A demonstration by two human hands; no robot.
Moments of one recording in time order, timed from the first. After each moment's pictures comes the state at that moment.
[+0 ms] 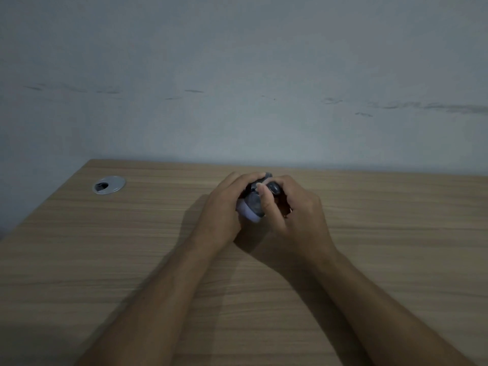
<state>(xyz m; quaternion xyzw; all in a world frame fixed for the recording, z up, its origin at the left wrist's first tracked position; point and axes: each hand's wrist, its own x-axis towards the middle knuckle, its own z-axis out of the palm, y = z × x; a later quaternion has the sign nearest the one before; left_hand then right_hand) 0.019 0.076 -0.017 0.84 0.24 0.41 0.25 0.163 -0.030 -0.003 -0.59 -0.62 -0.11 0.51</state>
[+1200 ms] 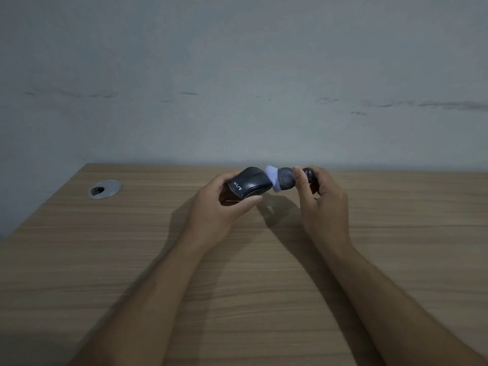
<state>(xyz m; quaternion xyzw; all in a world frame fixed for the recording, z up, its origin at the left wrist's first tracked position) 0.016 0.075 -0.015 0.70 0.31 0.42 0.48 0.203 -0.031 -0.005 -0.67 -0.43 -0.03 0.60</state>
